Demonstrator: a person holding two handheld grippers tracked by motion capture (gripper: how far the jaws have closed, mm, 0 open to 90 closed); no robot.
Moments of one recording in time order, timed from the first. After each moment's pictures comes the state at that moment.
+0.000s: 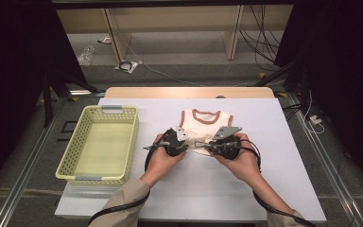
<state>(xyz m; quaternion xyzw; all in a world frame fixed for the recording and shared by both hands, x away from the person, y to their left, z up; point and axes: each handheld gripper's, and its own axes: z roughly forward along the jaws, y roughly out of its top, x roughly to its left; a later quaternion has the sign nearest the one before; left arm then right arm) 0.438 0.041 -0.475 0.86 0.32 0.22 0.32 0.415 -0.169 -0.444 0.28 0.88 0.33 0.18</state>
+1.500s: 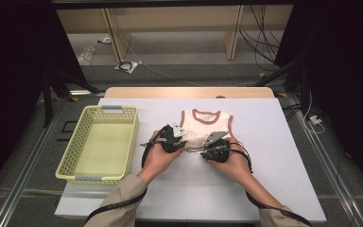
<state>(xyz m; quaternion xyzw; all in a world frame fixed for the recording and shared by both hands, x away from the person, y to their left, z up) 0.444 0.050 -0.463 0.86 0.32 0.22 0.33 0.432 -0.154 -0.483 0.27 0.90 0.30 0.17</state>
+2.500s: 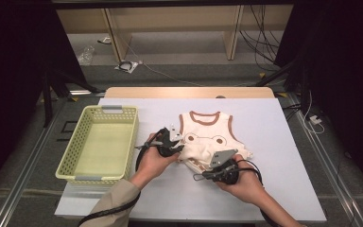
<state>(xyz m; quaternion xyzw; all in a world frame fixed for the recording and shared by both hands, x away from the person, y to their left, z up) 0.418 0.062 -0.451 0.87 0.30 0.20 0.33 0.354 -0.166 -0.462 0.18 0.92 0.33 0.08</state>
